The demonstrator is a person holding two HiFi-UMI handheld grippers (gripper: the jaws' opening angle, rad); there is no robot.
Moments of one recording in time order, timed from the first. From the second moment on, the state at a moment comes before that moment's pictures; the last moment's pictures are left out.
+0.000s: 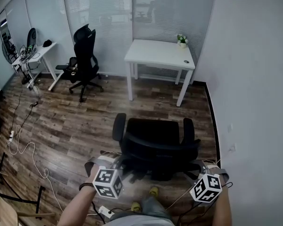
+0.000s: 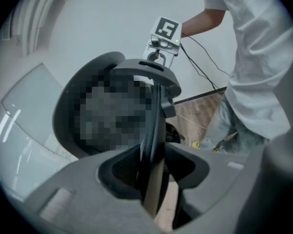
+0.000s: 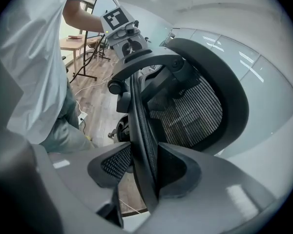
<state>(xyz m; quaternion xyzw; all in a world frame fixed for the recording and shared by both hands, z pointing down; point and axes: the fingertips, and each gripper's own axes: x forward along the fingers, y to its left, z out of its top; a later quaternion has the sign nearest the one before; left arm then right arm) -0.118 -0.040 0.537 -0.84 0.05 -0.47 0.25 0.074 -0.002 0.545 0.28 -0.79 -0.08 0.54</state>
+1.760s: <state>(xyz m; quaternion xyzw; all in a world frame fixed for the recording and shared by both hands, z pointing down) -0.006 -0.393 0.535 -0.85 0.08 -0.46 0.26 0.185 -0.355 0.543 0.30 -0.79 -0.12 0.53</state>
